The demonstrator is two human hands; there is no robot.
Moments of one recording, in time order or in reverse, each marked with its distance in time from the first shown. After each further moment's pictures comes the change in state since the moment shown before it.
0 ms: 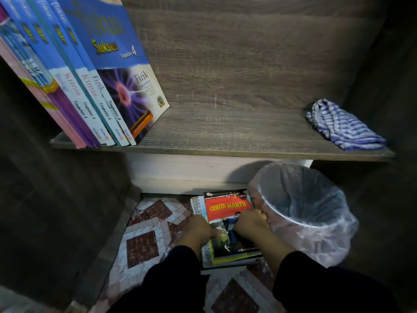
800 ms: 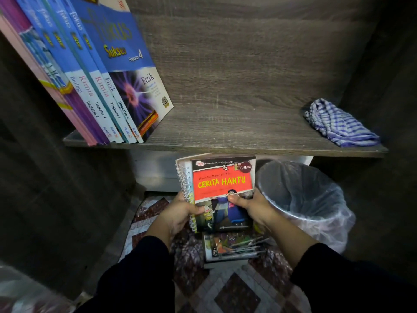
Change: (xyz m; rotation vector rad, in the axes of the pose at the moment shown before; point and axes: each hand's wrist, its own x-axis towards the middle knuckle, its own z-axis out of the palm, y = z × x) left_hand -0.072 0.029 -0.073 -0.797 -0.081 0.184; right_hand -0.005 0.009 -0.022 1.321 -0.143 -0.282
